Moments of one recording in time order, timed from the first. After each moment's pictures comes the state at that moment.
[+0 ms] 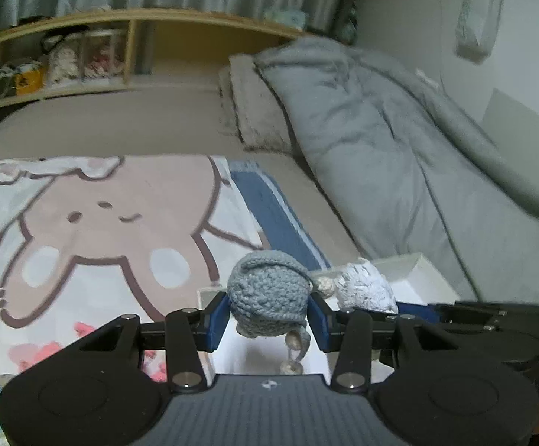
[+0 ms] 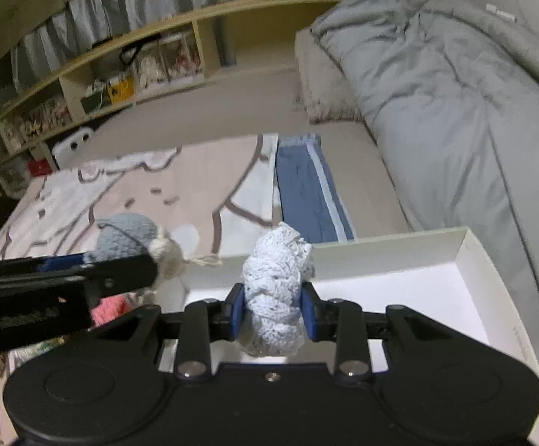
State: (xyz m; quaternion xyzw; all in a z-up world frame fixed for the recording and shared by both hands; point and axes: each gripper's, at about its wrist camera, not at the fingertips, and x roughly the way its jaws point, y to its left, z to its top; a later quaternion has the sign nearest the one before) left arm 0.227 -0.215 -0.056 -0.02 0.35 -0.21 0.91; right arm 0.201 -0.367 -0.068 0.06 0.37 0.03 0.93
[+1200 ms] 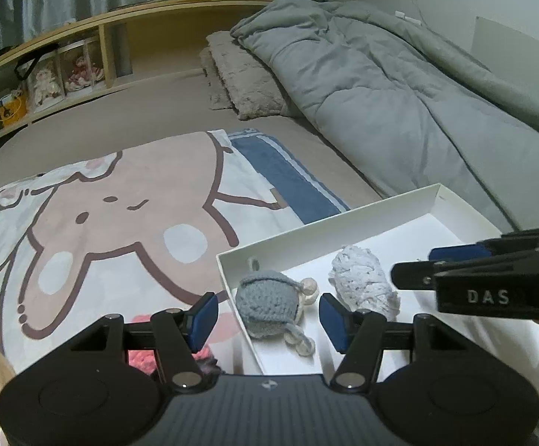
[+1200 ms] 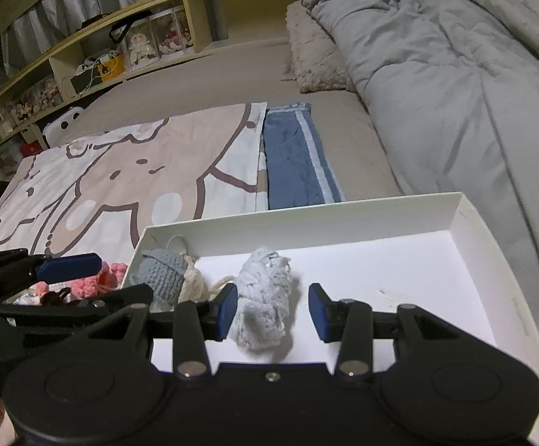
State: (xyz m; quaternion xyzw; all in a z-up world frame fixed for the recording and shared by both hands) left arm 0.215 -0.212 -0.071 0.08 0.36 -0.21 0.91; right arm 0.189 -0.376 -0.074 0.06 0.39 0.02 0.92
